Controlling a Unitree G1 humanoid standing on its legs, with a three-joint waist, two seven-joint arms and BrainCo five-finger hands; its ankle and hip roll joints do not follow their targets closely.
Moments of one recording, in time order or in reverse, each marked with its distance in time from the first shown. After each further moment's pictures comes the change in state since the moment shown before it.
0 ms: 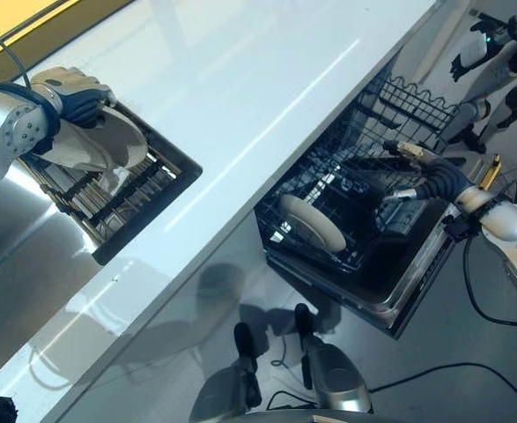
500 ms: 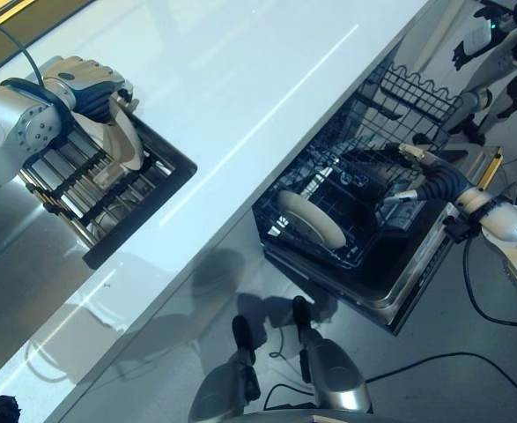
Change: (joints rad) left arm -0.025 -0.035 -0.002 -0.002 0.003 0.006 0.050; right arm -0.008 0.000 0.010 0.052 -0.002 0.009 -0.007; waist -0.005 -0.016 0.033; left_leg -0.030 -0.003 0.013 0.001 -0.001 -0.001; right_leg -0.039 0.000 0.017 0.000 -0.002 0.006
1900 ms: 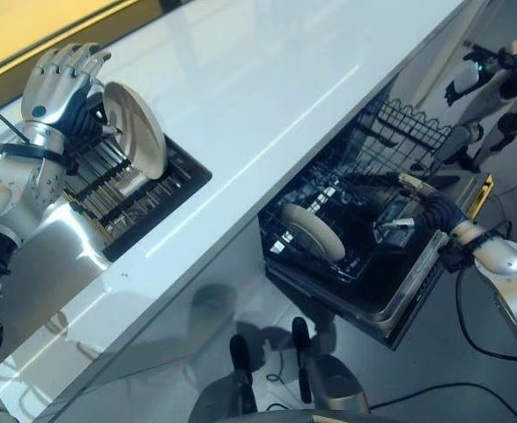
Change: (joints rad) left arm 0.374 -0.042 0.324 -0.063 -0.034 0.109 0.638; right arm 0.162 0.119 -0.085 -0.042 -0.075 -0.010 -0.006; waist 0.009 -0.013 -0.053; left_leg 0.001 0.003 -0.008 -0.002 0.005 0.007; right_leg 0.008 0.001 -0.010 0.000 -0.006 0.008
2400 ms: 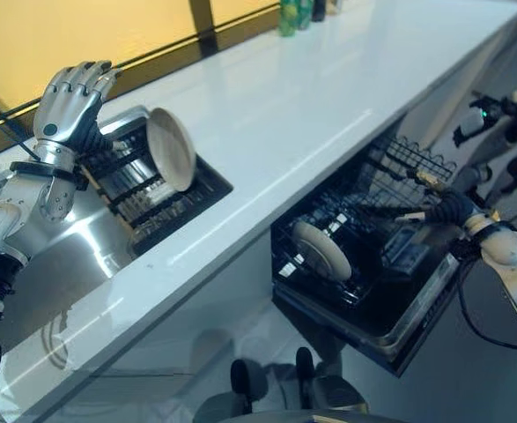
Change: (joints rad) left arm 0.216 -0.038 0.142 -0.157 0.011 0.001 -0.004; right arm 0.038 -0.005 -0.085 -0.012 -0.051 0.095 -0.028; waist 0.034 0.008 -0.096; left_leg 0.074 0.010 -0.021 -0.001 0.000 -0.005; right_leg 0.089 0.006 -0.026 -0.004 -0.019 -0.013
